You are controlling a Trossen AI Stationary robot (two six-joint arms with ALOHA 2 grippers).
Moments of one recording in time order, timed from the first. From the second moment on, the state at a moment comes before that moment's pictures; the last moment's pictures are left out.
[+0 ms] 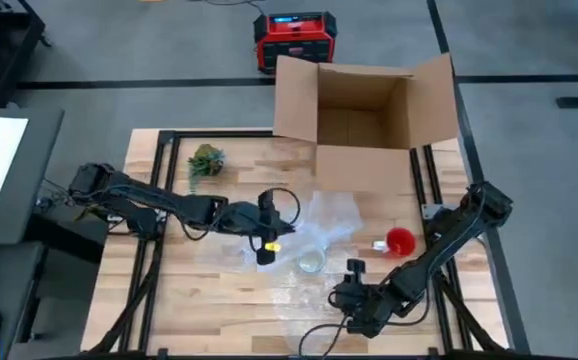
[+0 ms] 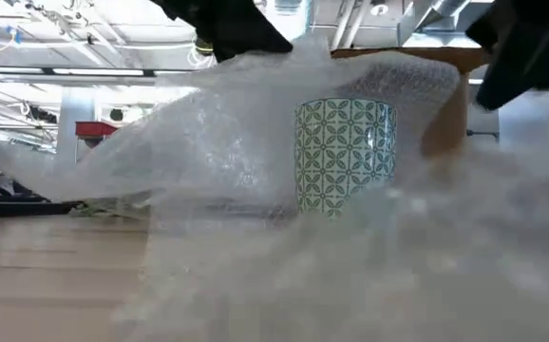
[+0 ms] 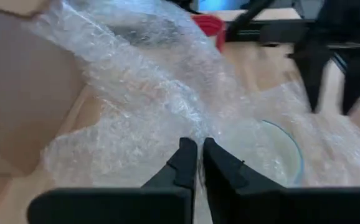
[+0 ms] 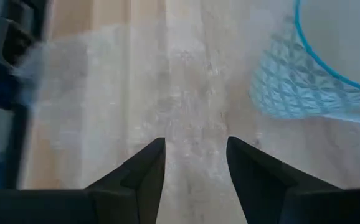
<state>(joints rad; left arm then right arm) -0.20 1.47 1.00 -0.02 -0.23 -0.04 0.74 1.79 1.13 -0.49 0.51 0.66</state>
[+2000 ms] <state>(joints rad) -0.44 1.39 1.00 -0.08 -0.38 0.15 0.43 1.25 0.75 -0.05 0.37 0.32</state>
